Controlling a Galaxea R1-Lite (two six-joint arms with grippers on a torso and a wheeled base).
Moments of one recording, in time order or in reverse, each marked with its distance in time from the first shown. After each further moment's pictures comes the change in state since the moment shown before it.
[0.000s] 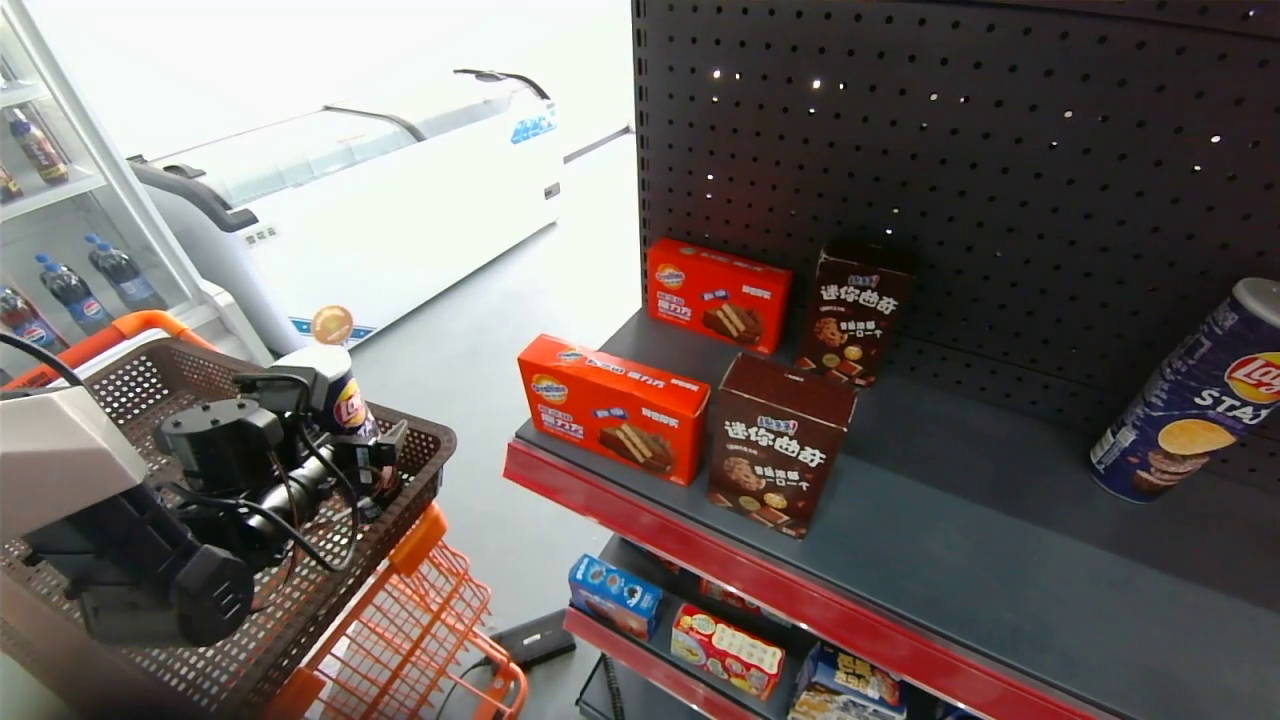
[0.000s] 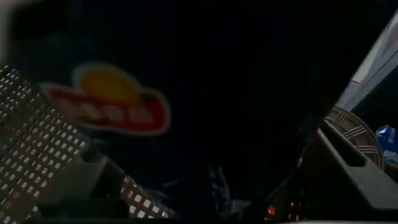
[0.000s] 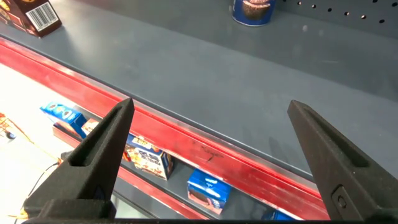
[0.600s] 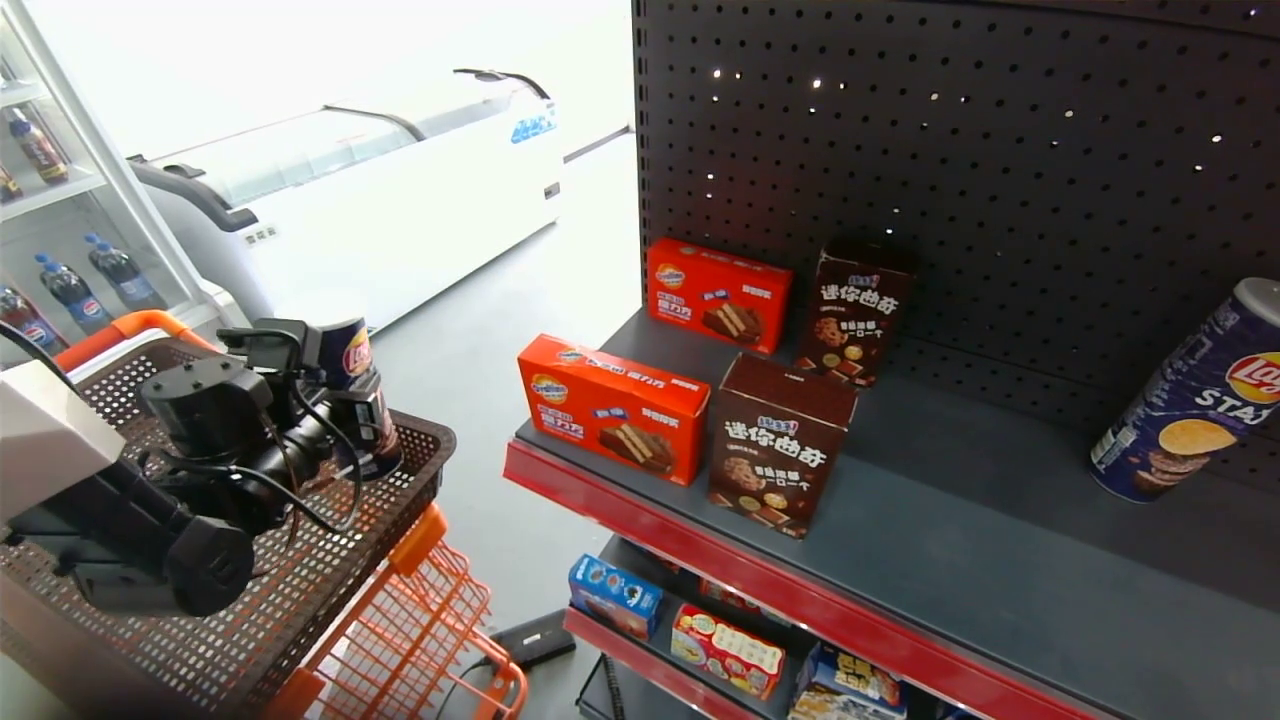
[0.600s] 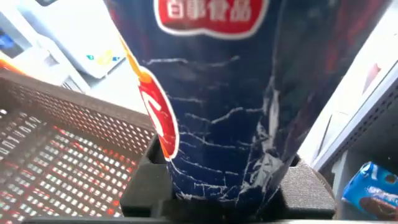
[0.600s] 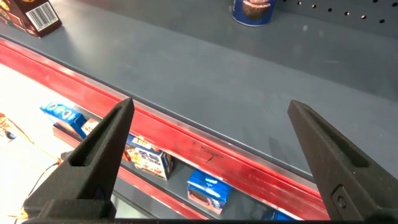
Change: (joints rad) left arm -0.027 -0.078 -0.066 0.004 -0.003 0.010; right arm 0.000 0.000 0.000 0.000 0.000 0.000
